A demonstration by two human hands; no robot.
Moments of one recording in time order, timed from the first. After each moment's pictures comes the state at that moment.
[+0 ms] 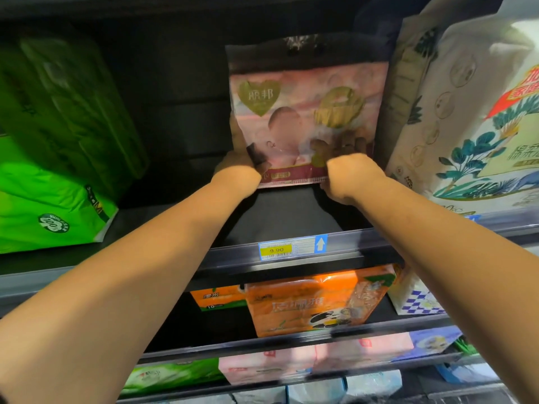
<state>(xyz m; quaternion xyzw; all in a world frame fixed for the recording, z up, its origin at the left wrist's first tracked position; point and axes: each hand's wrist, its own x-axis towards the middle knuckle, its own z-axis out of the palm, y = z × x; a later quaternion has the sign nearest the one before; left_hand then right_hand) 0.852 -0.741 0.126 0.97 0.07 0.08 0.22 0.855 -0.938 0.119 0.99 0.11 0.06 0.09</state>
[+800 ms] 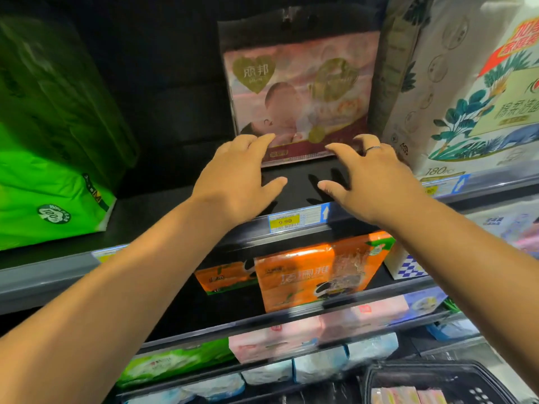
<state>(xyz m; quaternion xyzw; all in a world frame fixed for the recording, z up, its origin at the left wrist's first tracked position) 0.750 -0.723 0.133 0.97 -0.17 0.14 0.11 0.739 -0.933 0.113 0.99 0.03 0.14 -0.04</state>
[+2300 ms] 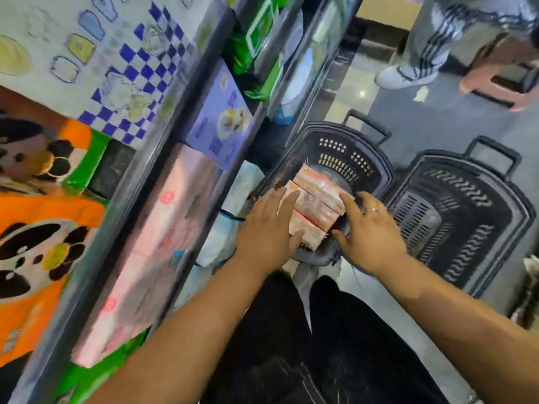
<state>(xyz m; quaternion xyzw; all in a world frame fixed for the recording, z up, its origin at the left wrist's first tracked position) 0.579 -1.043 -0.282 0.79 -0.58 -0.19 0.06 0.401 -1.158 -0.305 0.89 -0.41 -0.08 -0.20</state>
